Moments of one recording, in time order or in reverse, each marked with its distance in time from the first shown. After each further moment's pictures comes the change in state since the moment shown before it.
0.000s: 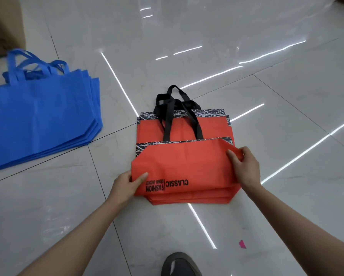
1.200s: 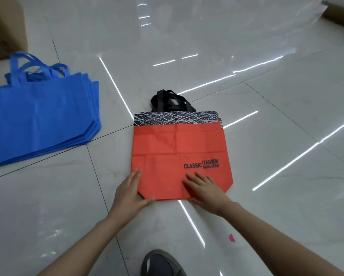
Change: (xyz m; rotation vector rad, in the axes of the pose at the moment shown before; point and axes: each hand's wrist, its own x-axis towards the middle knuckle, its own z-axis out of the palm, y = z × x) left_hand -0.045 -0.004 0.015 0.533 -0.088 0.283; right_hand -0.064 0.013 0.031 -0.781 -0.749 -0.692
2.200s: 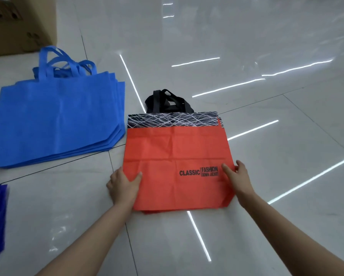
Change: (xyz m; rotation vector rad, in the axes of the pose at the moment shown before) left_hand 0.079 -0.067 -0.033 -0.307 0.428 -0.655; right_hand 0.105 0.017 -0.040 1.112 0.513 0.729
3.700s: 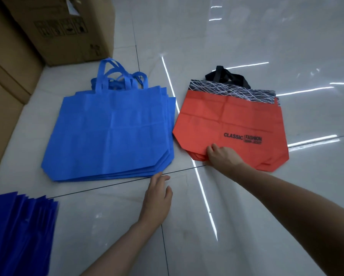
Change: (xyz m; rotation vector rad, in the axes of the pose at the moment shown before) left_hand 0.068 0.011 -0.045 -0.011 -0.126 0.364; right_hand 0.087 -0.154 0.195 -1.333 -0.139 -1.271
